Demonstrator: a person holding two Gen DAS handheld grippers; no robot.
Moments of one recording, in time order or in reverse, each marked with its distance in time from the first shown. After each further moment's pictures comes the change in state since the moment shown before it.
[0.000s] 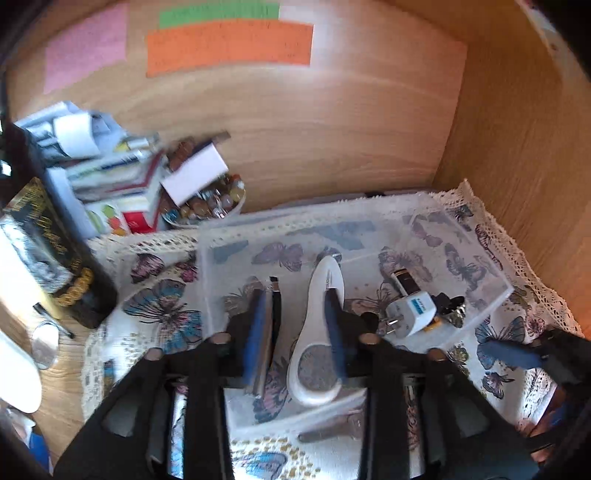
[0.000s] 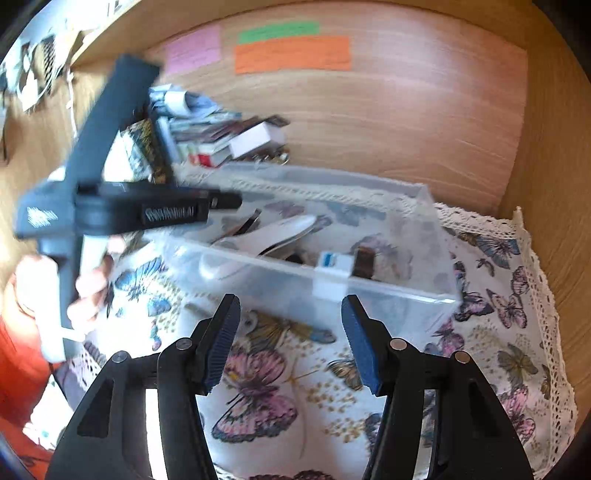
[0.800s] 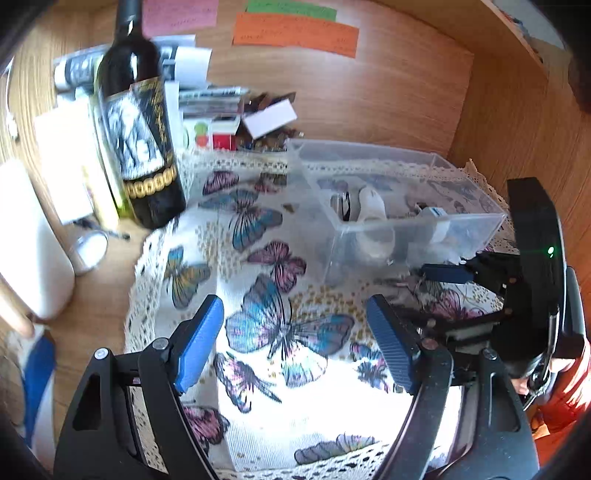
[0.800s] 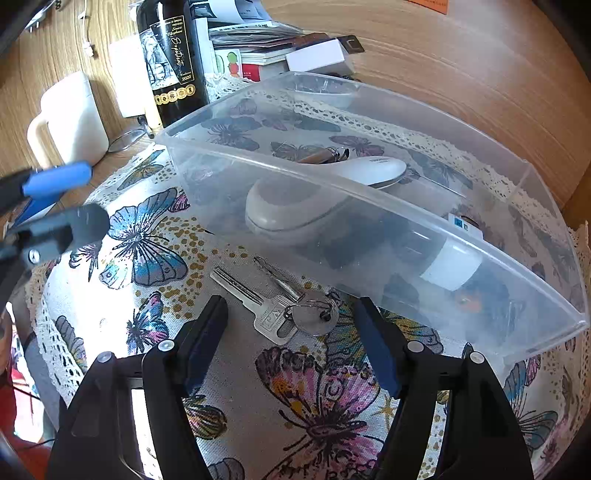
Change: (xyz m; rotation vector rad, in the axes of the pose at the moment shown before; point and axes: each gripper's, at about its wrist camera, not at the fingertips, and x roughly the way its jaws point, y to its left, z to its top) left arm -0.062 0.056 -0.099 -0.094 0.021 0.026; right arm 0.078 0.045 -0.004 -0.124 0.186 0.052
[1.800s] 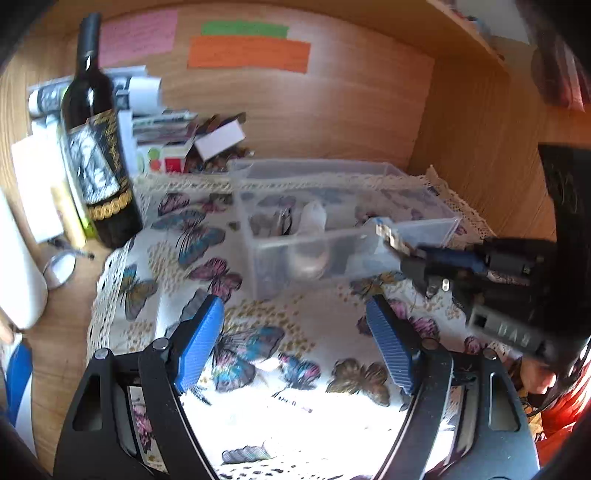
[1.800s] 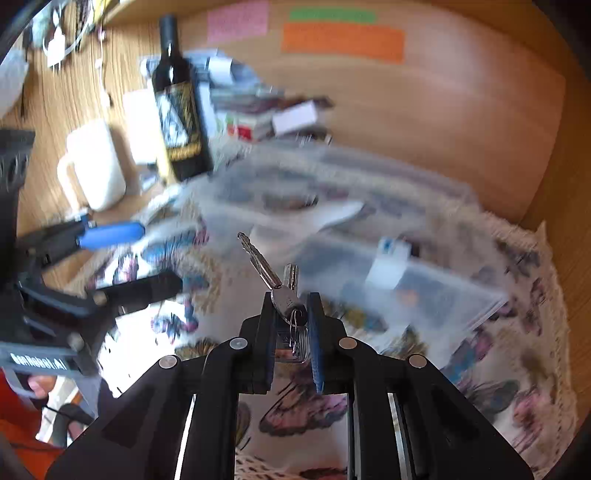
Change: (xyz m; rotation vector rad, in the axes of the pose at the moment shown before) left arm -0.012 -0.045 0.007 0.054 -0.072 -0.094; right arm -0.084 -0.013 -0.009 0.057 -0.198 -0.047
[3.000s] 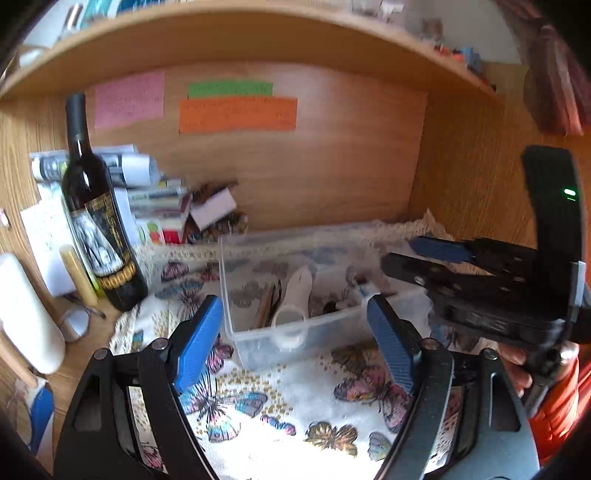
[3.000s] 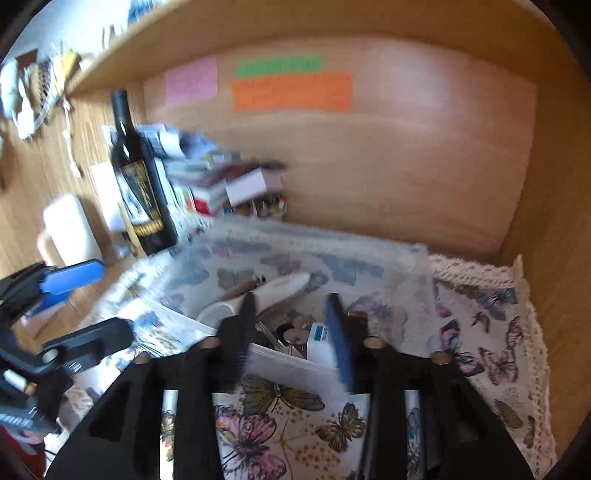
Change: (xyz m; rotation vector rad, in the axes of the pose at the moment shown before) left arm -0.024 -0.032 0.047 0.035 -0.153 0.063; right arm -0.025 -0.043 0.034 0.078 -0.181 -0.025
